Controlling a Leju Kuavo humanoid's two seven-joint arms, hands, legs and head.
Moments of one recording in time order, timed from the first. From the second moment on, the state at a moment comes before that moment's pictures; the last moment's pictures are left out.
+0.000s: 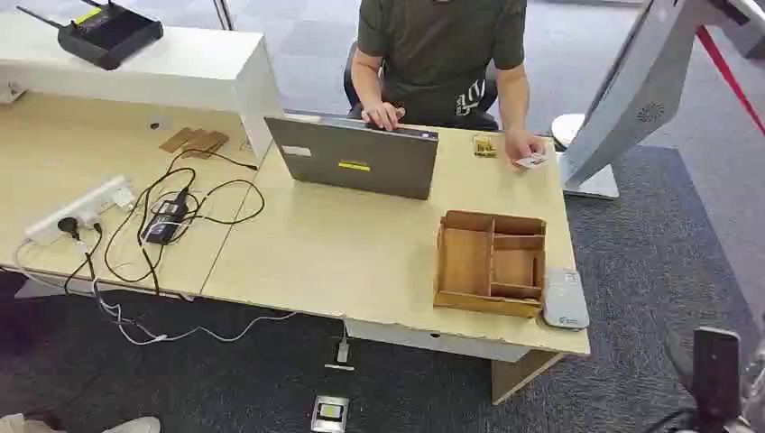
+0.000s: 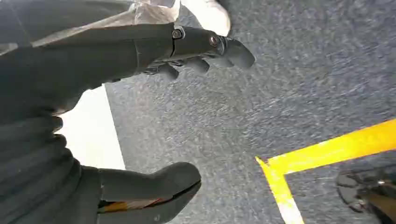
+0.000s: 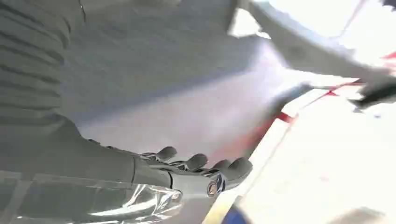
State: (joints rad) left arm -0.15 0.16 -1.00 -0.25 0.55 0.10 0.11; right arm -0.05 -0.35 0.06 -1.29 0.39 -0.65 -0.06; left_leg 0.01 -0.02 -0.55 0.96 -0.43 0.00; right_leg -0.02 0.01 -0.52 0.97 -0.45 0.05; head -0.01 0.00
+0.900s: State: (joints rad) left arm -0.26 0.13 -1.02 -0.25 0.43 0.00 0.28; right arm -0.69 -0.19 0.63 -1.16 1.03 -0.29 0.30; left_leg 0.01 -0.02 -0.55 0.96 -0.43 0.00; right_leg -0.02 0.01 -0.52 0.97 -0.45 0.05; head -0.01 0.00
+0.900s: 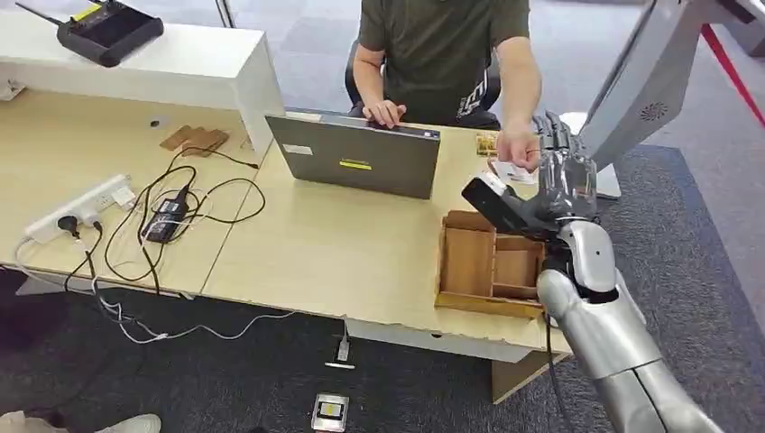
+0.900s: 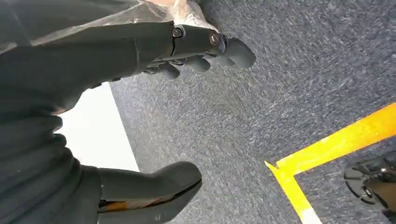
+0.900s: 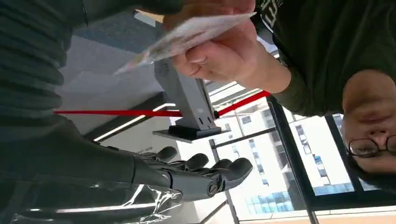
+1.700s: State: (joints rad) left arm -0.25 0.12 -1.03 -0.25 0.44 0.02 0.27; right arm -0.60 -0.20 0.62 -1.20 0.50 -0.38 0.14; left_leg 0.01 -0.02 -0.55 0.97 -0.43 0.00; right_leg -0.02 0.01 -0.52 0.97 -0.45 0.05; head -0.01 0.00
